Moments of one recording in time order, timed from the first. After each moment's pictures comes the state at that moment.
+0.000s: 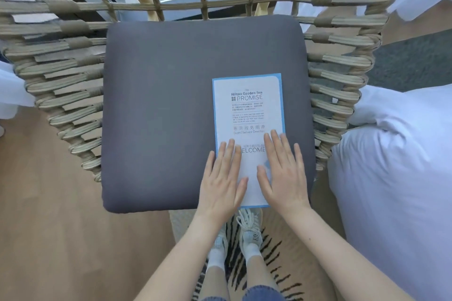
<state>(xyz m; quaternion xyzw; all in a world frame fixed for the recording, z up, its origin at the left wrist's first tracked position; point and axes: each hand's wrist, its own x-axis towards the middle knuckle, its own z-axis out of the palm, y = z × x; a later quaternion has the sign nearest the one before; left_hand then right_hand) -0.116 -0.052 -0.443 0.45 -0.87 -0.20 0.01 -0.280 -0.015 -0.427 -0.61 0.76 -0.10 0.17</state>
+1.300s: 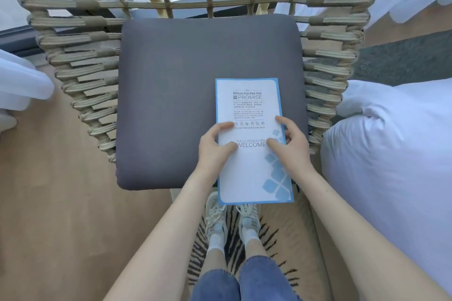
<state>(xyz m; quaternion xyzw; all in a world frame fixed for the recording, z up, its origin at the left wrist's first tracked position) -0.123 -0.094 -0.375 0.63 -0.42 -0.62 0.20 -0.298 -0.036 -0.381 -0.27 0.81 -0.29 0.43</state>
